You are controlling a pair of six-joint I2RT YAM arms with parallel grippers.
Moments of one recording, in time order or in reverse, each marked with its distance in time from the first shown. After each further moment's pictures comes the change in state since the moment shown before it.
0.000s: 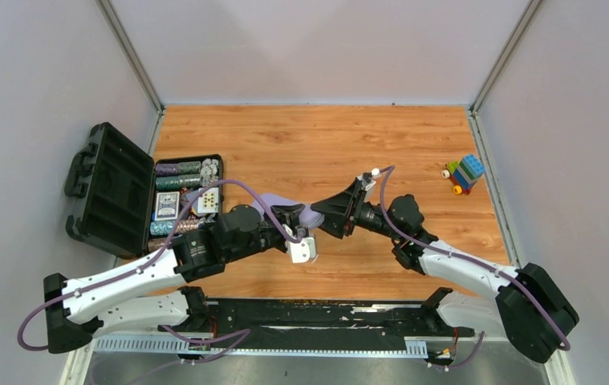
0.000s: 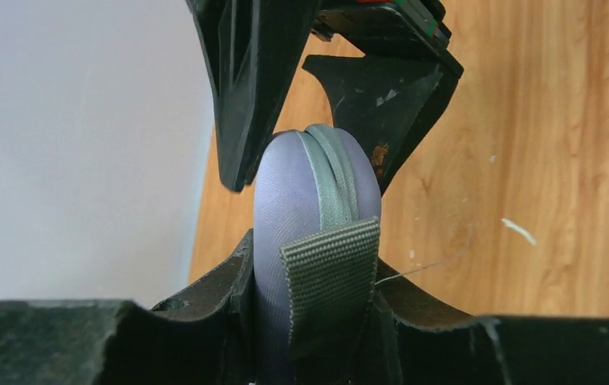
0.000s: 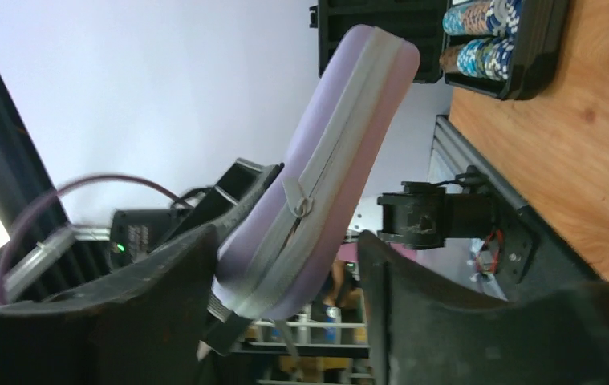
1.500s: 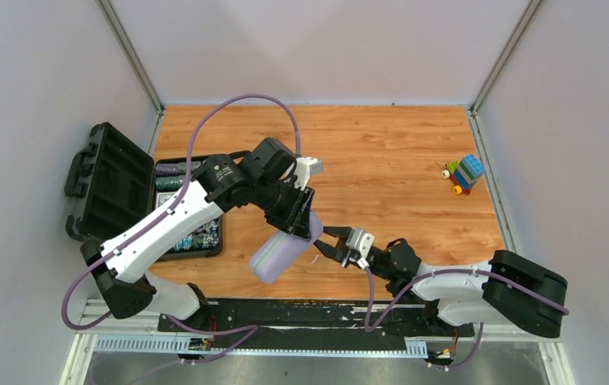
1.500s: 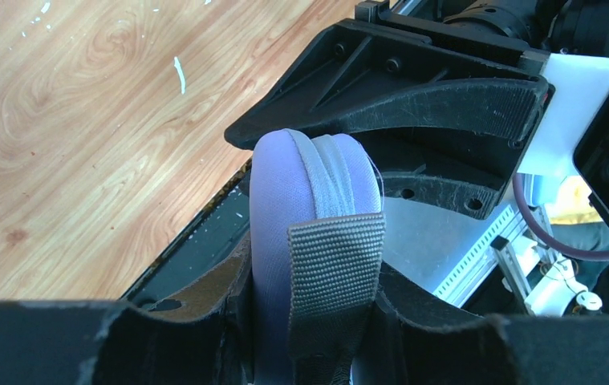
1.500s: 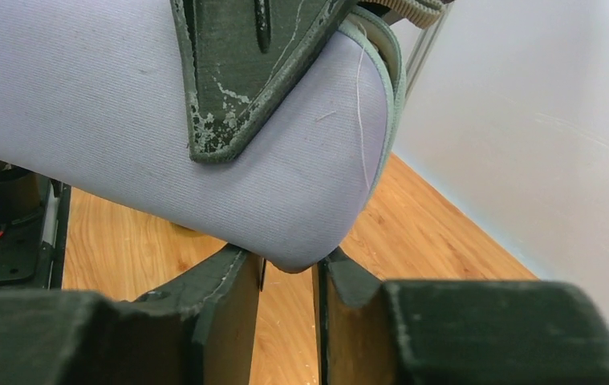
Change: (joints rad) left arm 0.214 0.507 0.820 -1.014 0.427 -1.283; right arm 0.394 0.065 -0.229 0.560 0.386 -1.993
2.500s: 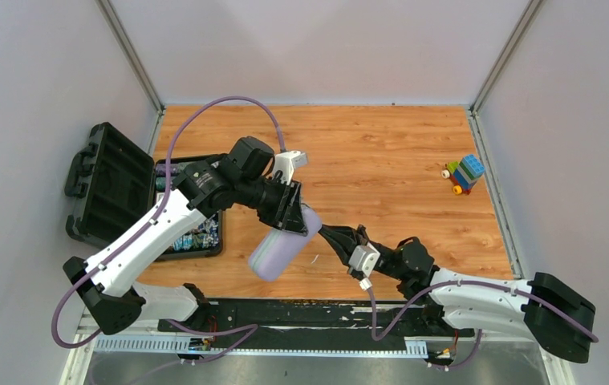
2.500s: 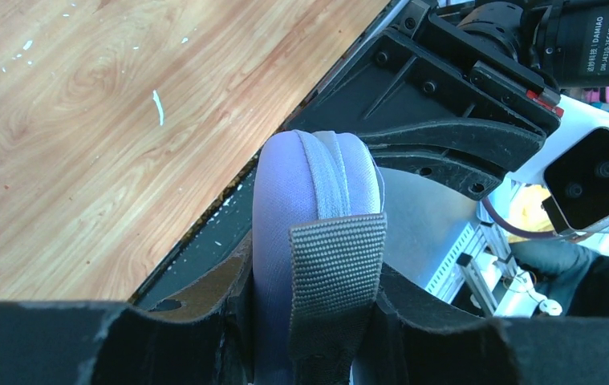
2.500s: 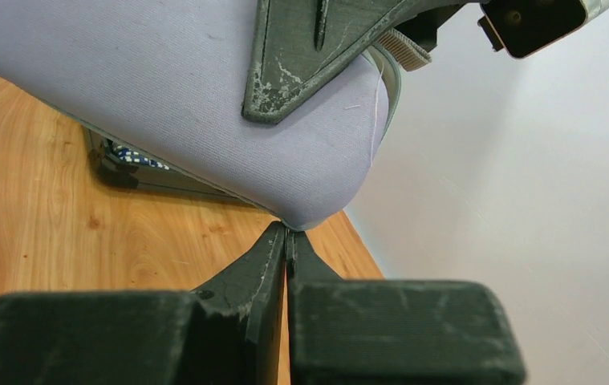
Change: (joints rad) left arm 0.117 -0.127 -0.134 0.146 0.111 -0.009; right arm -0.039 -0.259 0.001 -0.281 -0.072 -0.375
